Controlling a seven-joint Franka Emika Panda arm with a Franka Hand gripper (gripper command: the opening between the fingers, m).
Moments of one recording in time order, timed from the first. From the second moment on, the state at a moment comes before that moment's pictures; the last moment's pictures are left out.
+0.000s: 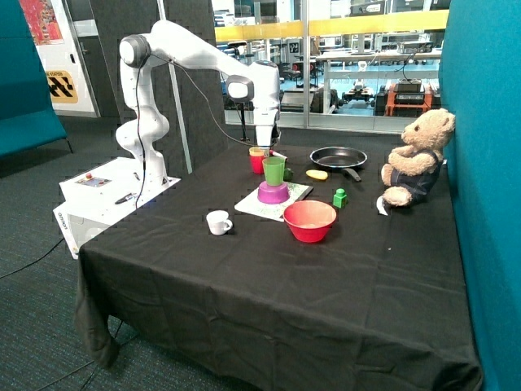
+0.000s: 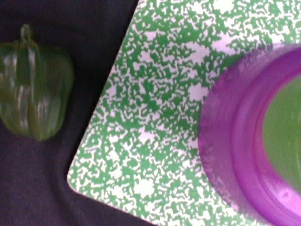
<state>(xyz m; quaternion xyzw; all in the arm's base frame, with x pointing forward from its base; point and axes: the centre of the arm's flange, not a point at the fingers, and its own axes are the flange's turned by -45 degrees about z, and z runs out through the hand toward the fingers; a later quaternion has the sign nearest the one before) 0.577 0.003 0.417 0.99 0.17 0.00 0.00</state>
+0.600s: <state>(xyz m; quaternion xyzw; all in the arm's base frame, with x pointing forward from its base) 0.591 0.004 0.400 0.99 0.16 0.00 0.00</state>
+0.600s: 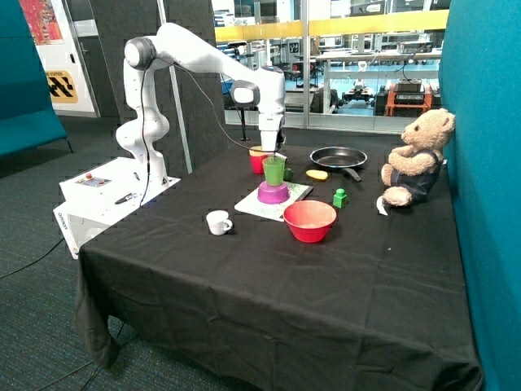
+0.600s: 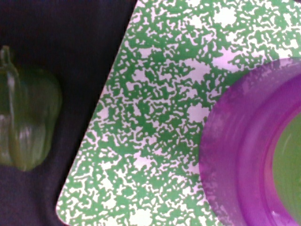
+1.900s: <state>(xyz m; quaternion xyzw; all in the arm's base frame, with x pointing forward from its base) 0.599 0.000 0.391 0.99 0.13 0.00 0.00</state>
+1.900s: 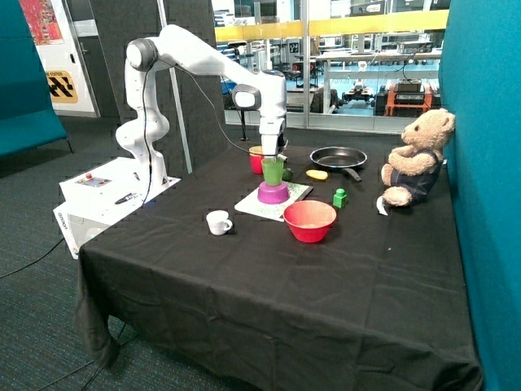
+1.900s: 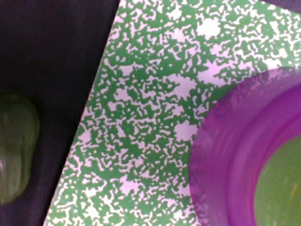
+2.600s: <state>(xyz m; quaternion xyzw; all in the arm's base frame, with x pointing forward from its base) 0.601 -0.006 0.400 0.99 0.13 0.00 0.00</state>
